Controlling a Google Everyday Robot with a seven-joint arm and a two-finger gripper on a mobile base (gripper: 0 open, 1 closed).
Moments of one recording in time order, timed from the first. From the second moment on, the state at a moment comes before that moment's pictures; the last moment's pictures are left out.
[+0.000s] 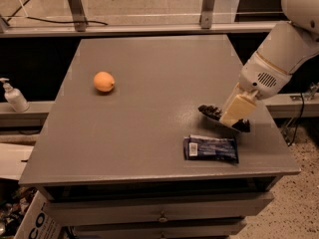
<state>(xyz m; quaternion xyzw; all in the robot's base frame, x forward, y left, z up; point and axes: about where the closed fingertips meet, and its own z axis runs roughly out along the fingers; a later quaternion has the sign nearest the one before) 0.481 -0.170 0.850 -0.53 0.82 0.19 0.08</state>
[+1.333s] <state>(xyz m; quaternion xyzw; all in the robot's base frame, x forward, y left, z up) 0.482 -0.160 0.856 -0.52 0.82 0.22 0.08</state>
